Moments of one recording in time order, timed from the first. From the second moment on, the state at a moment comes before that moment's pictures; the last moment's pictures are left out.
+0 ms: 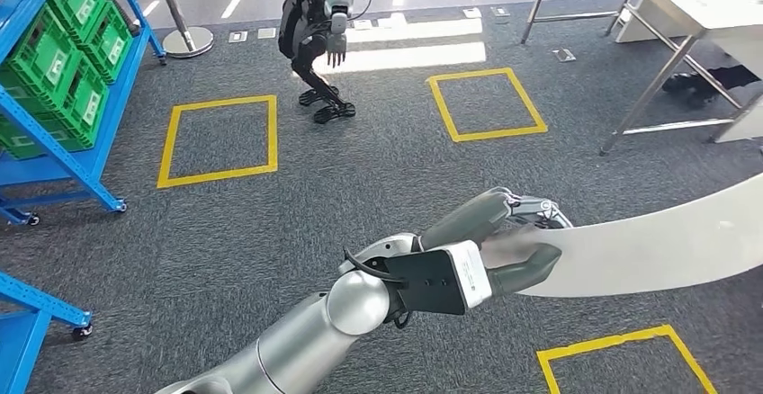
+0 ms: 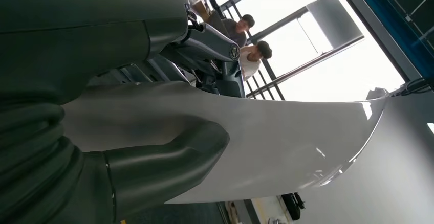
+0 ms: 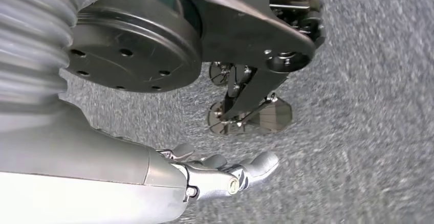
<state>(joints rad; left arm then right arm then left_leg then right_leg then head) -0.61 -0.36 -0.81 -1.18 -0.16 -0.15 -0.41 -0.10 0.16 -1.17 -0.20 1.02 -0.03 -0.25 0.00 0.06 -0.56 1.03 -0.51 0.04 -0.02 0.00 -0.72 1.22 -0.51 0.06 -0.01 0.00</state>
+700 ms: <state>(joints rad) -0.62 -0.35 -0.82 -1.17 -0.11 -0.17 -0.42 -0.10 0.16 -1.18 -0.20 1.02 -0.03 -0.25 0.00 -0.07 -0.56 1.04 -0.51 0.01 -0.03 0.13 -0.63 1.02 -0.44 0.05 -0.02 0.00</state>
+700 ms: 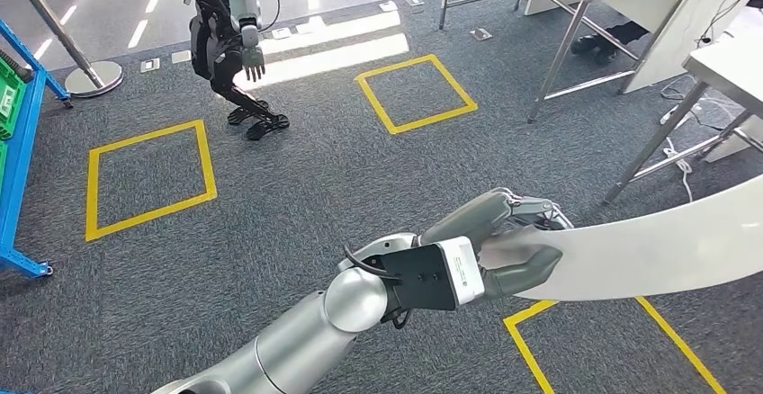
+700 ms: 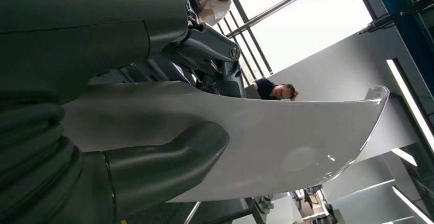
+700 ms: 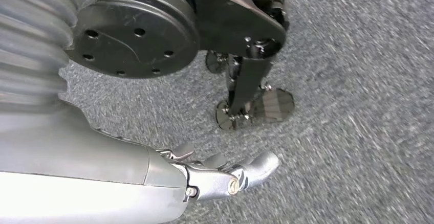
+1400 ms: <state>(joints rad) -0.62 -0.35 -0.81 -1.15 -0.14 -0.17 -0.43 -0.11 0.16 -1.18 -0.20 1.04 -0.03 -0.23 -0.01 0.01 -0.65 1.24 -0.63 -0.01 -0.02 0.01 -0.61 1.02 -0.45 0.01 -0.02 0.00</state>
